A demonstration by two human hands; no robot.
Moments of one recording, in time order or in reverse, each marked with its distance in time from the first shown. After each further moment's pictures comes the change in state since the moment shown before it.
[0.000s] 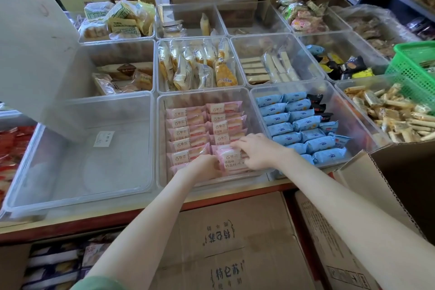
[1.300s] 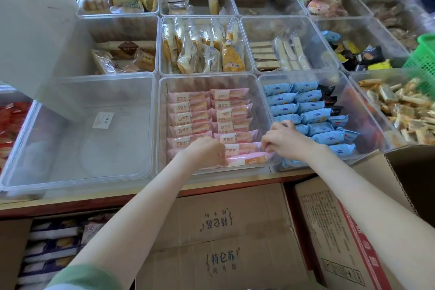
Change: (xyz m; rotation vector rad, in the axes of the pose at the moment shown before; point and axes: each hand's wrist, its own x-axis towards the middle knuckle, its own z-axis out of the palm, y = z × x) left_hand -0.010 0.013 -0.022 0.227 -0.008 0.089; right_hand -0.012 0.052 0.025 0.062 0.073 0.062
